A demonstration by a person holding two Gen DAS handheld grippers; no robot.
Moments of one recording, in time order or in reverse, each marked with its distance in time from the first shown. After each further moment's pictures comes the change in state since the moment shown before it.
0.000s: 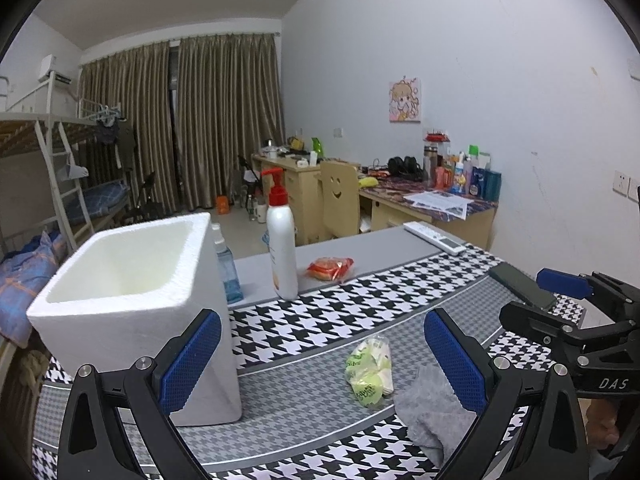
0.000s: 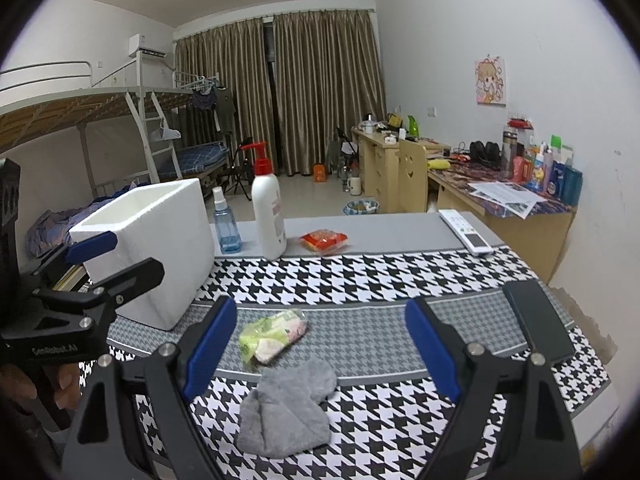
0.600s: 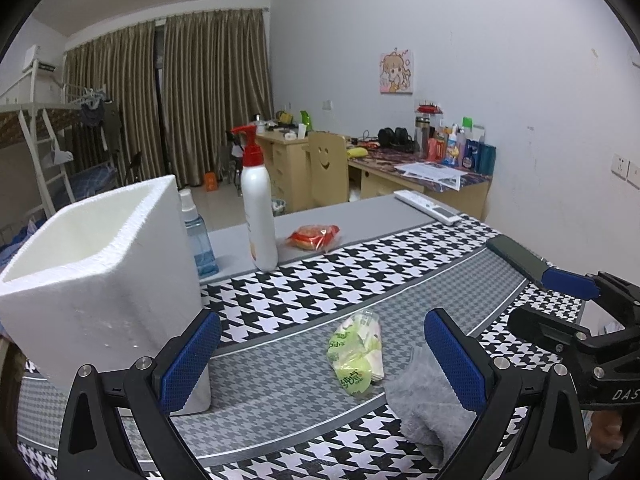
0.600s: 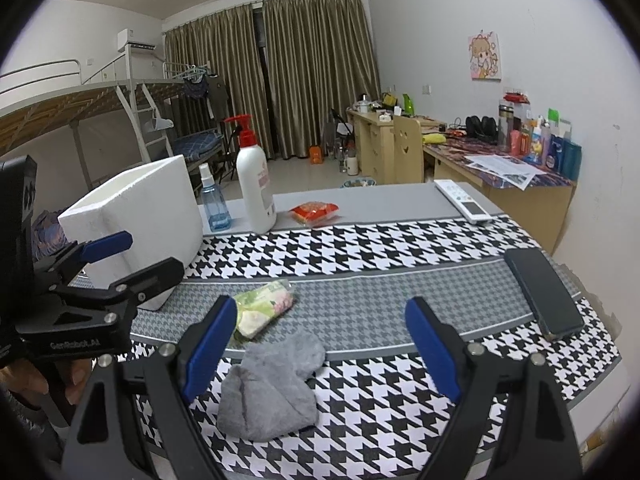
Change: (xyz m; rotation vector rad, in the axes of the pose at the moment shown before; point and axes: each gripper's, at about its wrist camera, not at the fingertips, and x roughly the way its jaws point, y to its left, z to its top) left arm 0.034 -0.011 -0.014 0.014 0.098 -0.037; right arm 0.013 -0.016 -0.019 0.034 0.069 0.004
